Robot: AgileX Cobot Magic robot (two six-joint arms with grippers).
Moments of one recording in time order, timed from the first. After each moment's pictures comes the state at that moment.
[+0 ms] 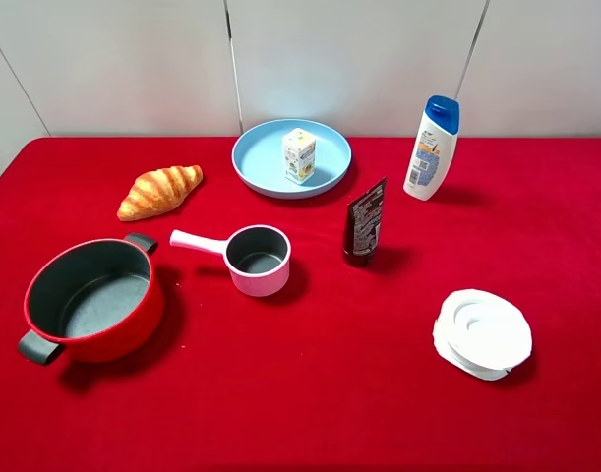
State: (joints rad) left arm -0.01 -0.01 -0.48 -0.15 1.09 0.34; right arm -0.03 0.00 -0.50 0.05 1.02 -0.07
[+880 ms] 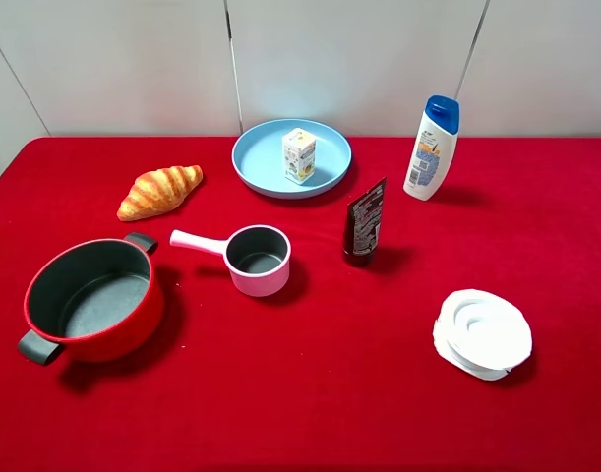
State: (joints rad) left arm -0.01 -0.01 -0.48 -0.15 1.09 0.34; right arm -0.03 -0.01 -0.50 0.06 1.02 -0.09
